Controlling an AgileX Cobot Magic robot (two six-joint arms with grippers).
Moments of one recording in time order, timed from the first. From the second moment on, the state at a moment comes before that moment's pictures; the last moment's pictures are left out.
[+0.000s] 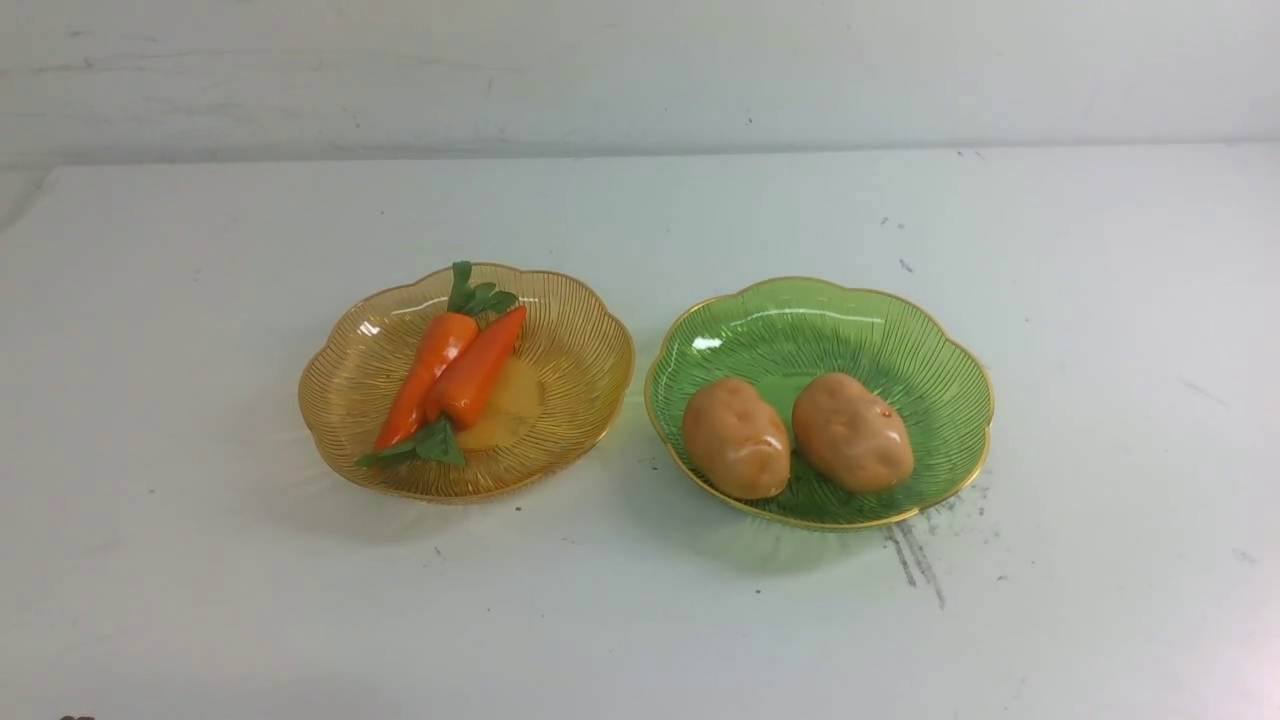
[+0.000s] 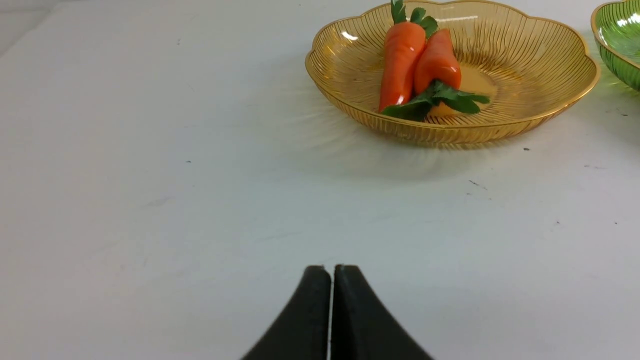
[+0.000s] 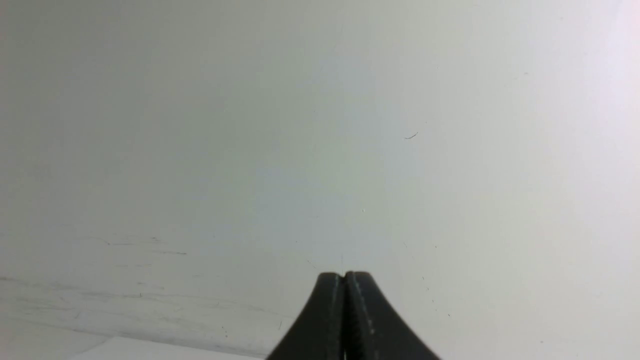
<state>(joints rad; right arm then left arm) 0.73 0.08 -0.50 -1.14 0.47 1.12 -0.06 -0.02 0.03 0.00 0.37 0.03</state>
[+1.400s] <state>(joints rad) 0.02 -0.01 0.02 0.16 0.37 -0.13 -0.06 -0.02 0.03 0.00 0.37 0.03</state>
